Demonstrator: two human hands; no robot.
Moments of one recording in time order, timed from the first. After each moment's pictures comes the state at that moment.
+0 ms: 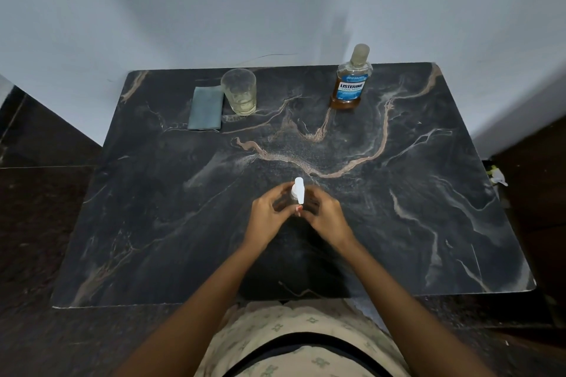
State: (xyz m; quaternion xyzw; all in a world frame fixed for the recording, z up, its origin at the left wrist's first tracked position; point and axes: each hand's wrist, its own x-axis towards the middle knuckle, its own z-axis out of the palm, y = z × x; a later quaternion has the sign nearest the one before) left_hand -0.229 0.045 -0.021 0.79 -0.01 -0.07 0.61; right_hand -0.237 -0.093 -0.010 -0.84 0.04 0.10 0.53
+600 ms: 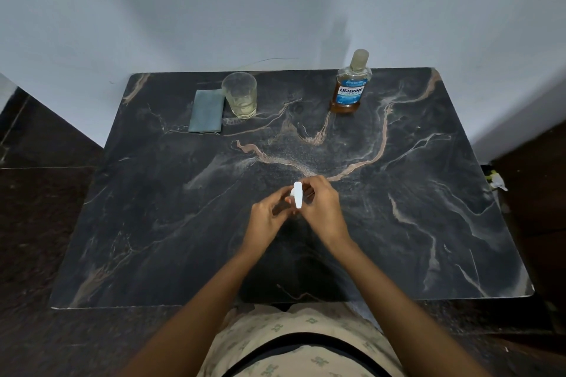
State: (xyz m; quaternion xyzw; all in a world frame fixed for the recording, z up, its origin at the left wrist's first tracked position) left_hand -0.233 0.046 -0.019 0.81 -0.04 -0.05 0.58; right_hand -0.229 -0.078 0.021 -0.87 0.04 0.00 0.50
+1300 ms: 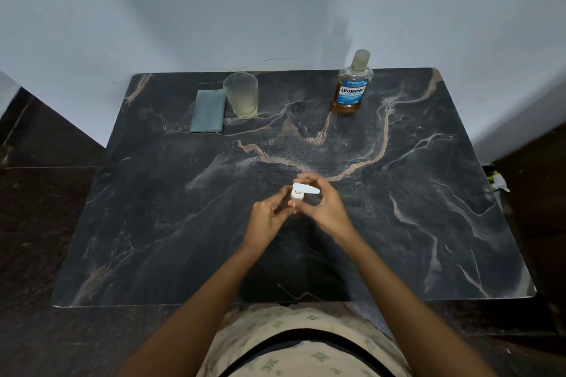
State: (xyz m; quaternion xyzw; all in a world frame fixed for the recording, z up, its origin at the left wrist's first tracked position) left_hand -0.230 0.048 -0.025 0.83 -0.04 -0.06 0.55; right_hand -0.226 -0.090 0.013 -0.77 0.02 0.07 0.64
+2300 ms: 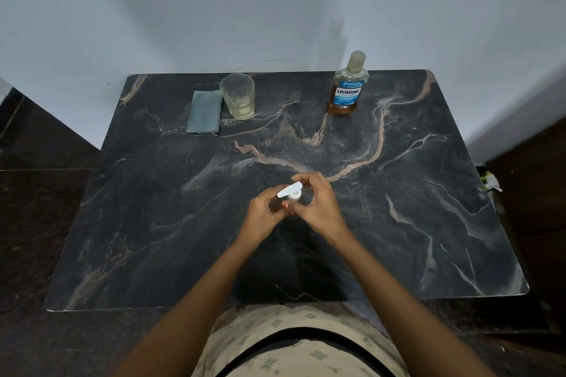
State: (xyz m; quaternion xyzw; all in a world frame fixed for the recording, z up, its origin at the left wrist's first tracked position) left_hand -0.221 0.050 -0.018 0.79 -0.01 -0.10 0.61; right_hand -0.226 -0.082 0.021 -0.85 0.02 0.03 0.53
